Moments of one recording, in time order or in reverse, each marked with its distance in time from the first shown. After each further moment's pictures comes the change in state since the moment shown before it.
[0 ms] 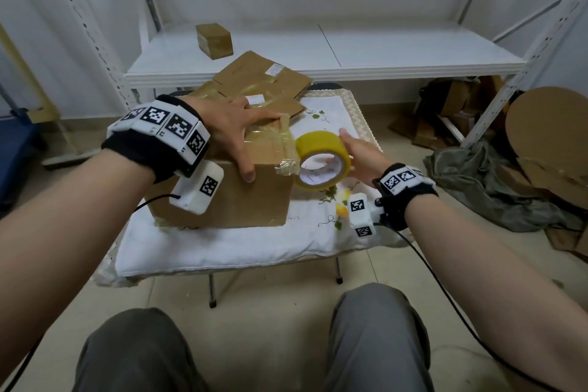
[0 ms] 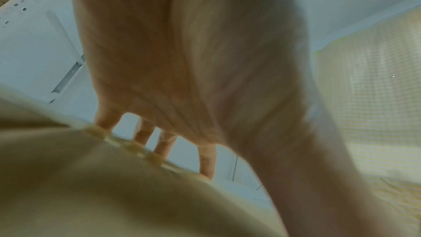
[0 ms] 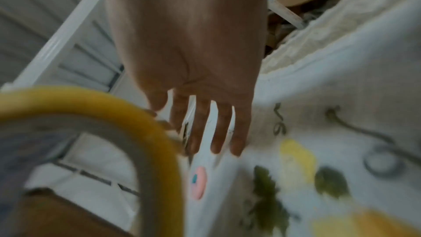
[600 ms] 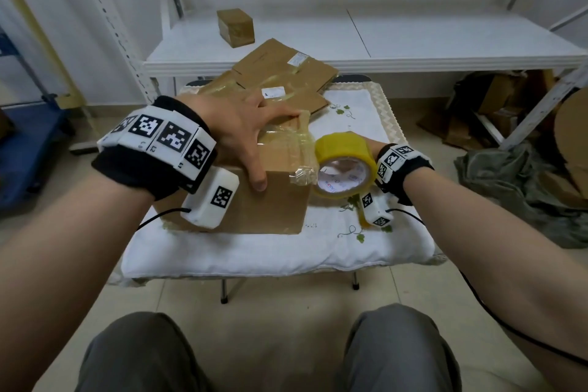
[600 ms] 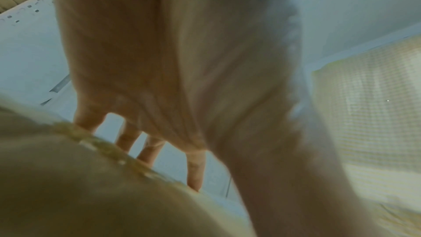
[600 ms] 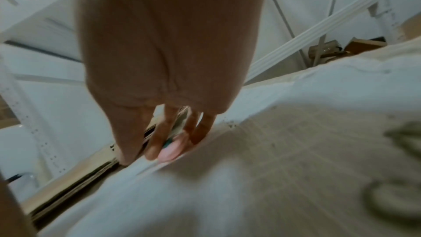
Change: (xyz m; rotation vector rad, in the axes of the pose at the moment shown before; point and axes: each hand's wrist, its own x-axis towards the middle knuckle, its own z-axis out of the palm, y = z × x) left_hand 0.008 -0.008 0.006 -0.017 0.024 0.014; right_hand 0.044 -0.022 0.025 -0.714 -0.185 -0.218
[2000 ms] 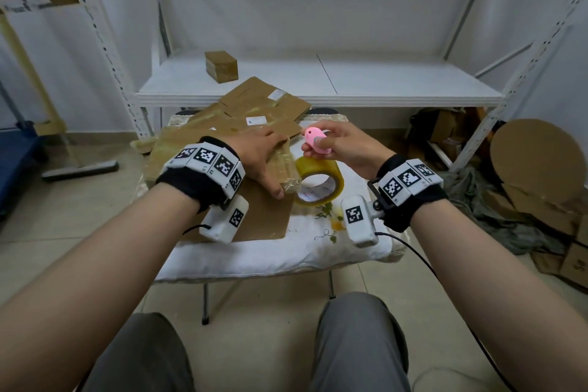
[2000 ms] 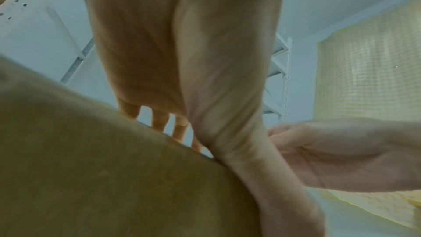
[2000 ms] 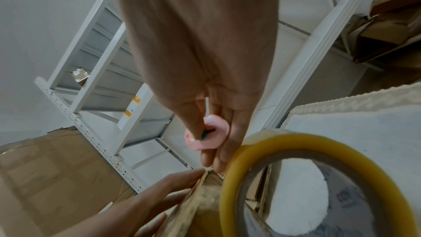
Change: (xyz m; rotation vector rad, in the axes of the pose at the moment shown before) left_hand -0.003 0.030 0.020 -0.023 0.181 0.076; right_hand -0.103 -0.095 -0.017 0.446 0.156 -0.070
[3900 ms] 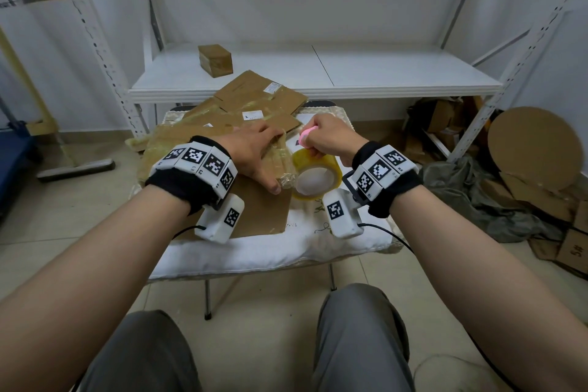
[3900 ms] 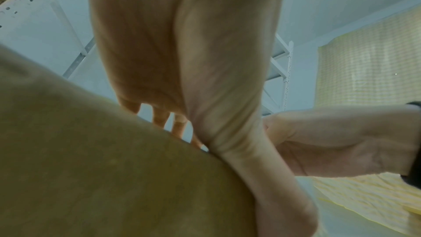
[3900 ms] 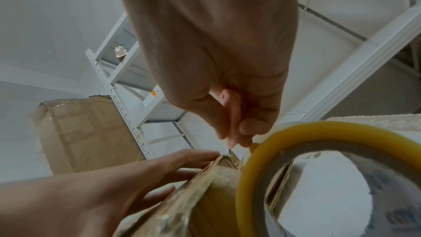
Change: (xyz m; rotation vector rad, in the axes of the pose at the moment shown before) left_hand 0.002 -0.008 0.008 -0.036 0.032 0.028; right_hand 0.009 -0.016 0.028 -0.474 0.139 0.081
